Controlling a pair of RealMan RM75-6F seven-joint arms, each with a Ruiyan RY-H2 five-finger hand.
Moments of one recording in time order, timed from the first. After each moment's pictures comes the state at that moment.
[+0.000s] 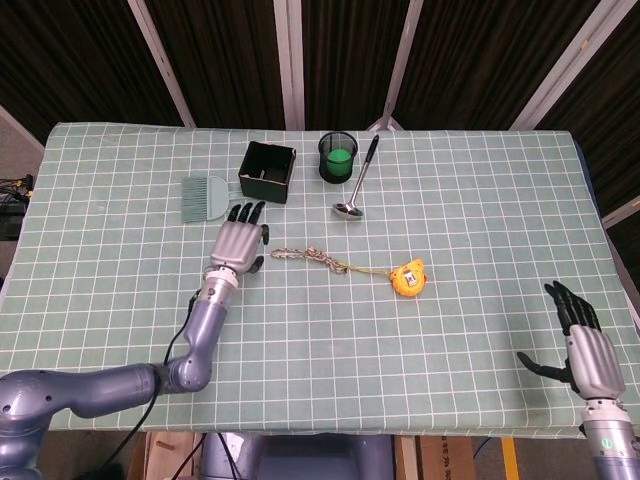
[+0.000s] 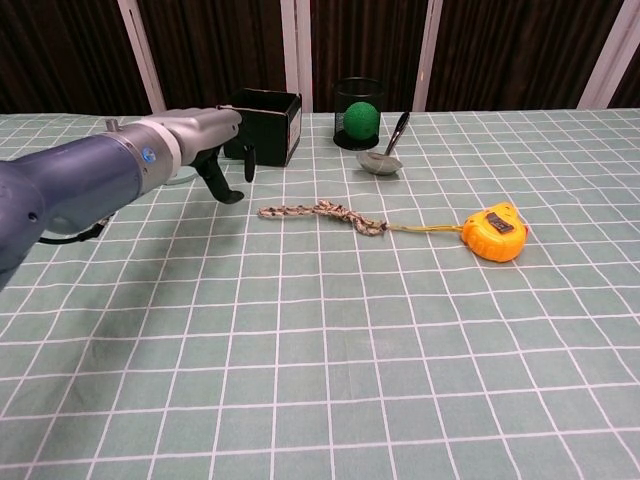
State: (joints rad) left arm -0.99 -1.78 -0.34 -1.28 0.65 1.01 0.76; right arm 0.10 -1.09 0.09 -1.74 -1.38 1.37 0.18
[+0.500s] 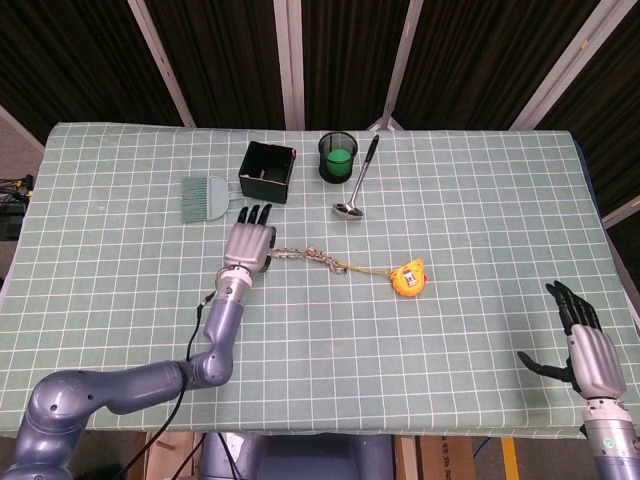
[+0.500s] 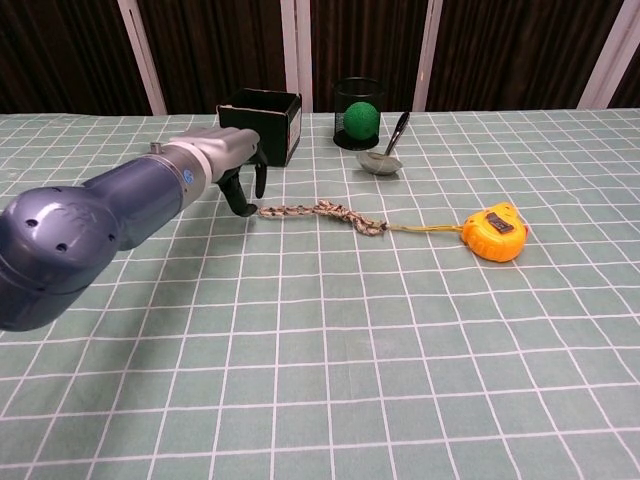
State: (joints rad) left arm -1.06 -1.91 -0.35 -1.07 0.60 0.99 0.80; right arm 0.10 -1.08 0.09 -1.75 -1.37 1.36 0.20
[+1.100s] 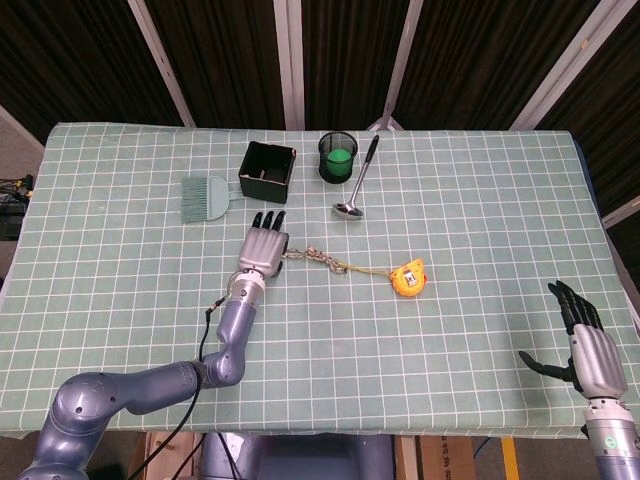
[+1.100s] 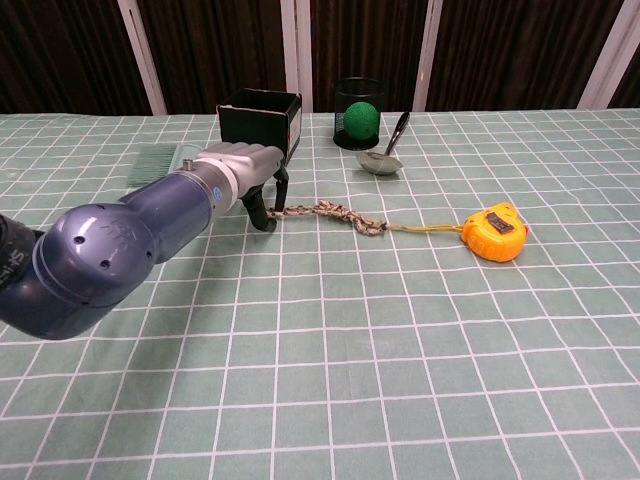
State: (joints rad) left arm -1.10 -1.98 -0.35 -0.97 0.61 0.93 0.79; right arm 0.09 -1.08 0.10 -1.75 -1.36 1.36 0.21
